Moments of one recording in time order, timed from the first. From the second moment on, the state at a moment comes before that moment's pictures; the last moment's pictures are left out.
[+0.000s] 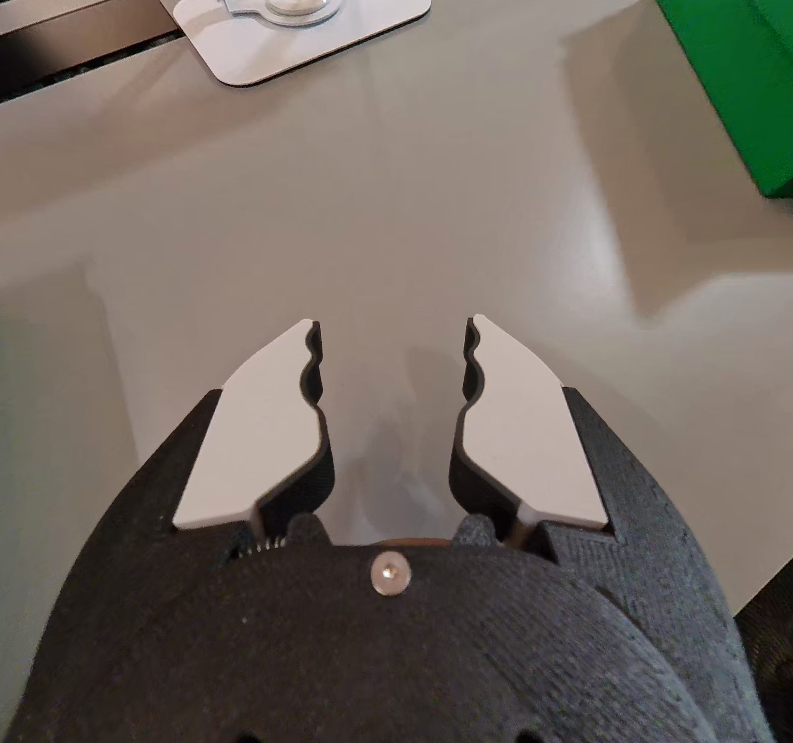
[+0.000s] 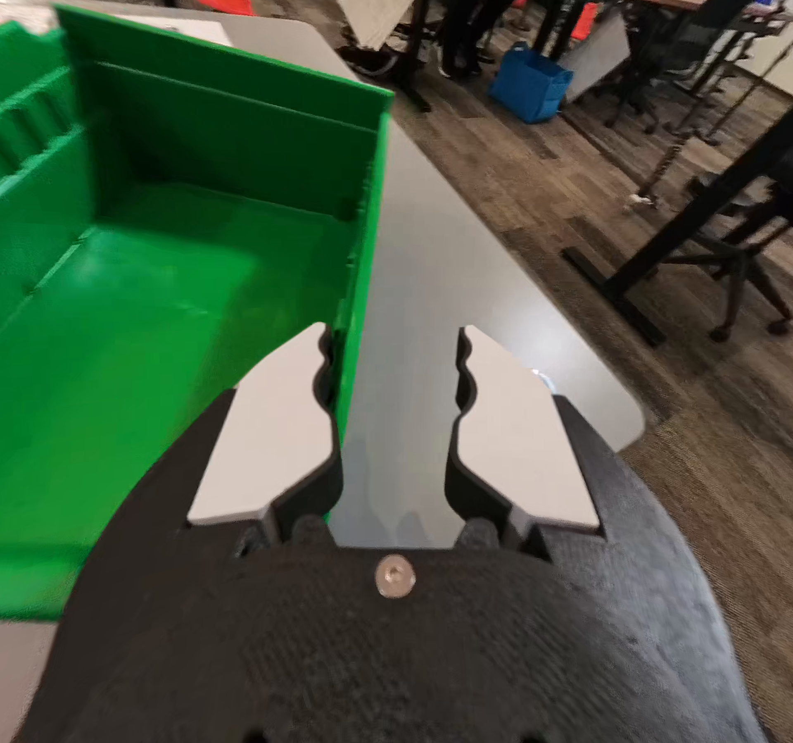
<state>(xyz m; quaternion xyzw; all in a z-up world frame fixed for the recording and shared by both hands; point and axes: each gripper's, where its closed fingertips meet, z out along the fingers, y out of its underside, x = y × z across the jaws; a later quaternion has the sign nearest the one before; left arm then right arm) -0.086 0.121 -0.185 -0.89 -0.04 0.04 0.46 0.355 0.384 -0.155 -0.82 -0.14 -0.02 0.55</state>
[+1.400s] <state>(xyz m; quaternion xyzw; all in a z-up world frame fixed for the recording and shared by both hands) -0.088 0.119 -0.198 -0.90 -0.03 0.05 0.44 0.380 0.429 -0.099 -0.75 -0.16 0.20 0.61</state>
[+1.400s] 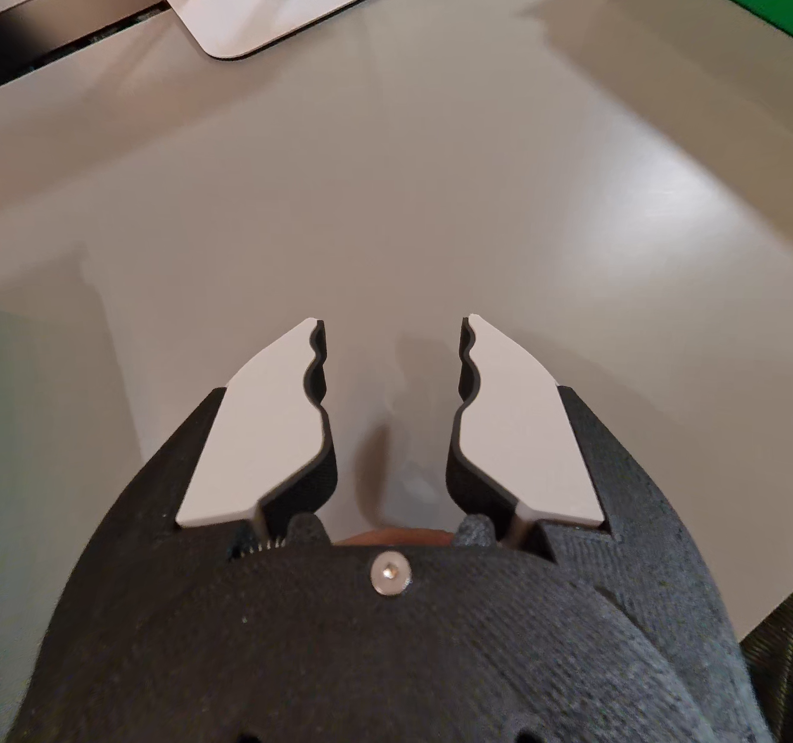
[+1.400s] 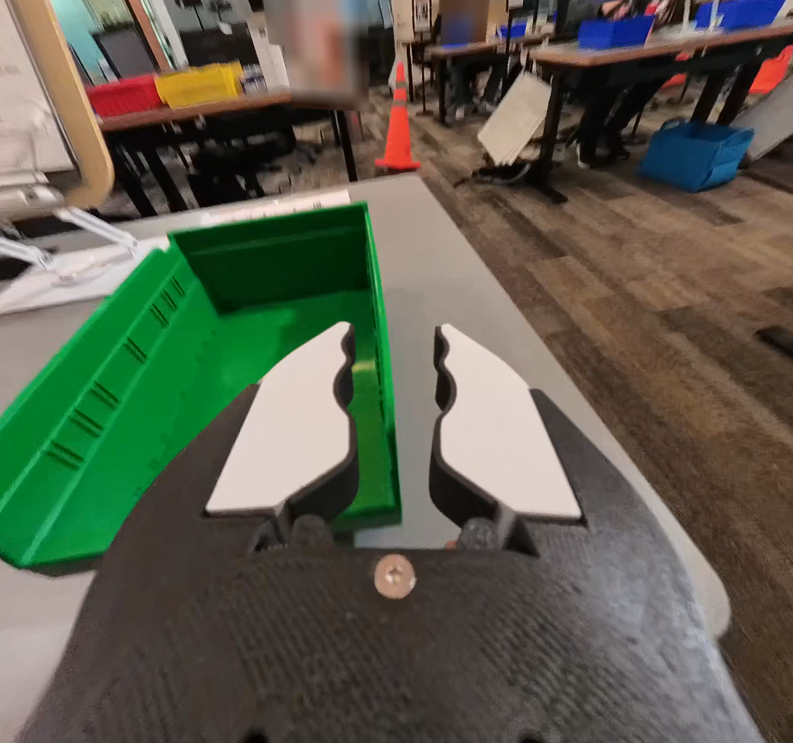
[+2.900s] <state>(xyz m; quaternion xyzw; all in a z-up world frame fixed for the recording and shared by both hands) -0.208 -0.026 -0.095 -0.84 -0.18 0.20 0.46 0.051 0.212 -0.076 -0.58 -0.37 0.52 0.51</state>
